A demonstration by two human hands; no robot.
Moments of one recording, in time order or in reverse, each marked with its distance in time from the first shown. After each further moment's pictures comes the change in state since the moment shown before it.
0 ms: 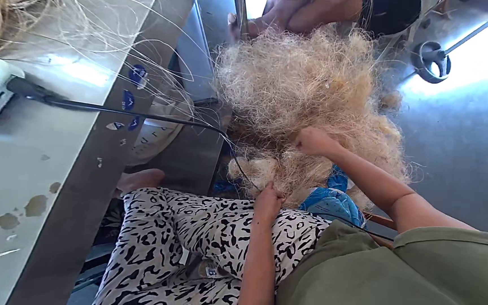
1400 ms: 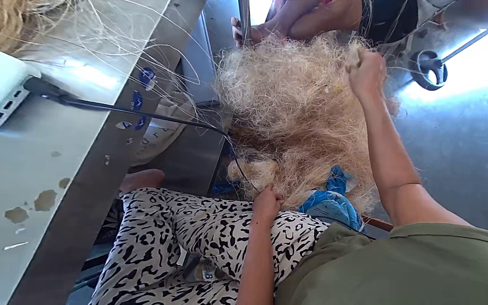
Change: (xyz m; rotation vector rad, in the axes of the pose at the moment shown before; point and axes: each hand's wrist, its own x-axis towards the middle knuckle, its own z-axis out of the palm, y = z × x) left_hand 0.003 -0.002 0.001 0.003 0.012 -0.026; right_hand -0.024 0.058 -0.133 0.263 0.878 0.426
